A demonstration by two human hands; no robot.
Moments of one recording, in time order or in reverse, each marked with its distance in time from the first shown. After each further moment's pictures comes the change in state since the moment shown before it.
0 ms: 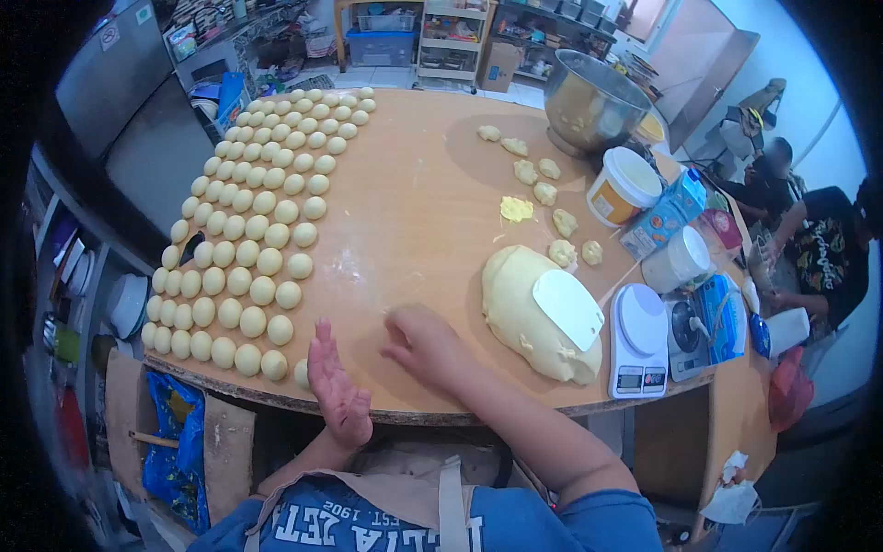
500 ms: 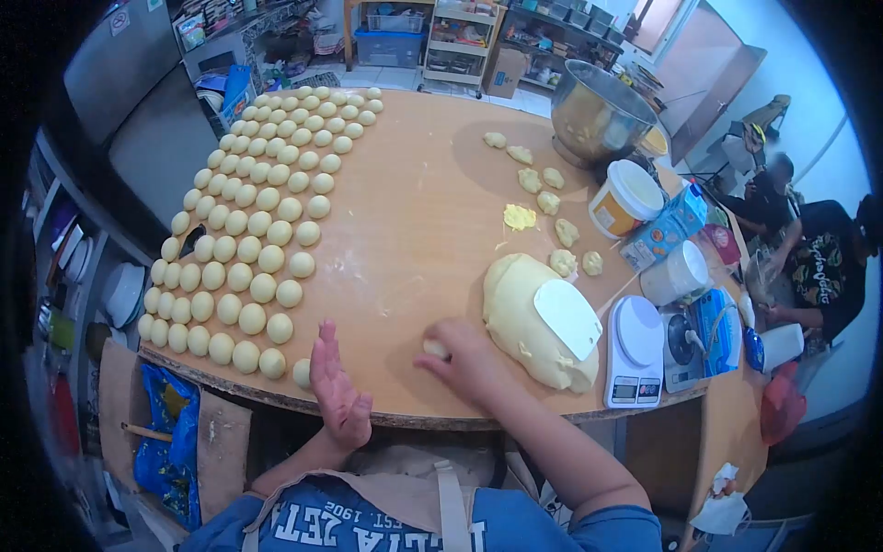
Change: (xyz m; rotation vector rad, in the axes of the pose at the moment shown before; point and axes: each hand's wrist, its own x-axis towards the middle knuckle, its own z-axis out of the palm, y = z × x) left_hand -0.001 -0.001 0.007 -0.023 0.000 -0.006; right_hand -0.028 0.021 -0.026 -0.054 0.074 -0.047
